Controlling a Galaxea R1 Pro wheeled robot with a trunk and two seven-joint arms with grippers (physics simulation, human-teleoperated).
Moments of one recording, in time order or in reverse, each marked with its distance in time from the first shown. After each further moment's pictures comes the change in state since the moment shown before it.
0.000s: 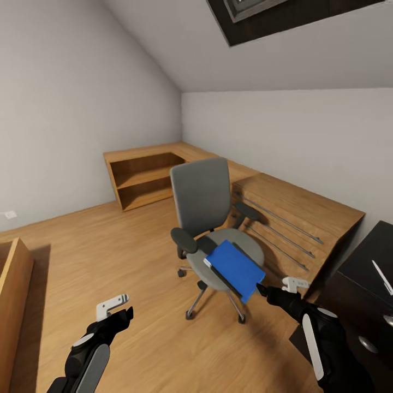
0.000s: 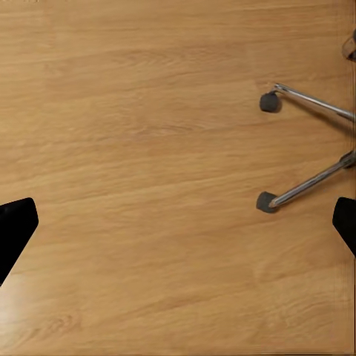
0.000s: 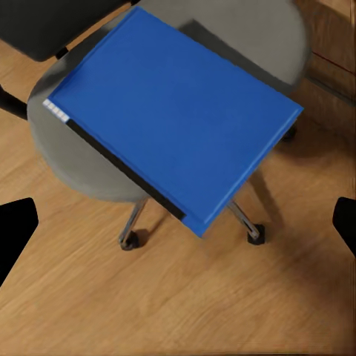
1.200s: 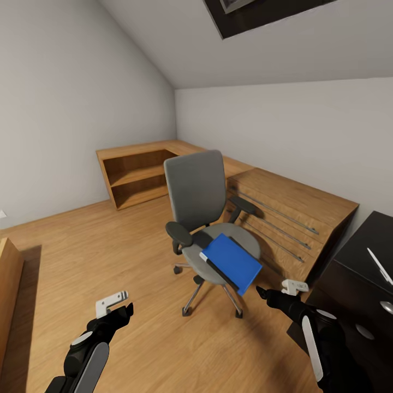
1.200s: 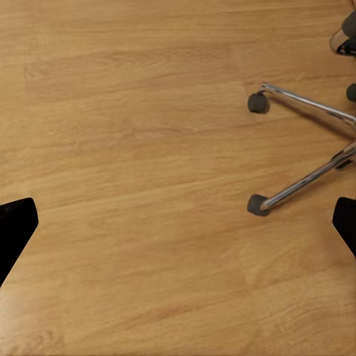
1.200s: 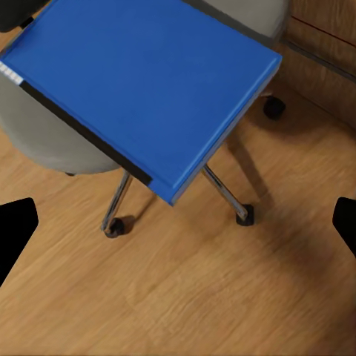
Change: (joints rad) left arm 0.000 -0.003 0.003 -0.032 0.002 -0.001 0.000; right arm 0.000 -0.003 -0.004 0.030 0.003 -0.001 0.001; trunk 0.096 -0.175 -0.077
